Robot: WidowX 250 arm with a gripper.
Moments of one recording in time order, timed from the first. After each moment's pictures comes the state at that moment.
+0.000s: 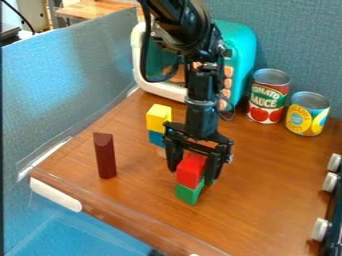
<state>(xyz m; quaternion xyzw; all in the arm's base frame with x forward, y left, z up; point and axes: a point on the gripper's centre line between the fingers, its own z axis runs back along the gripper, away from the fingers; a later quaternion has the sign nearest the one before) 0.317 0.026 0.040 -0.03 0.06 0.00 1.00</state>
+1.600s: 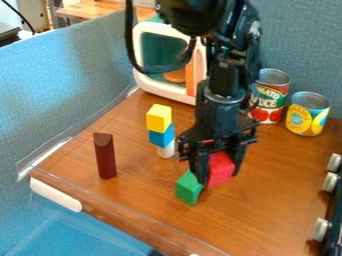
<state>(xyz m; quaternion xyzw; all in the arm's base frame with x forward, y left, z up) 0.289 -0.016 0.086 -0.01 -0.04 0.45 0.89</state>
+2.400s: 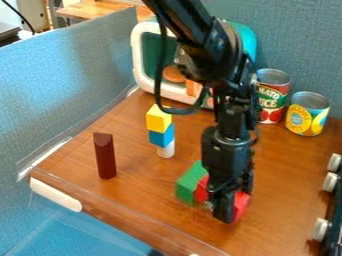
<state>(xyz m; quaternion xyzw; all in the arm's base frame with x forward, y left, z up) 0.297 -0.040 0.027 -0.04 0.03 0.64 0.76</state>
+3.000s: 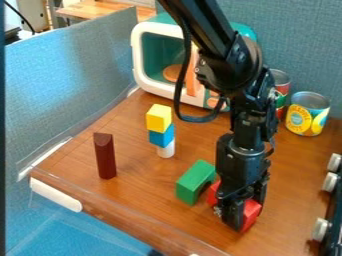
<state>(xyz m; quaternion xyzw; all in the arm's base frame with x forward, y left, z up) 0.304 -0.053 0.014 -0.03 0.02 0.60 0.80</state>
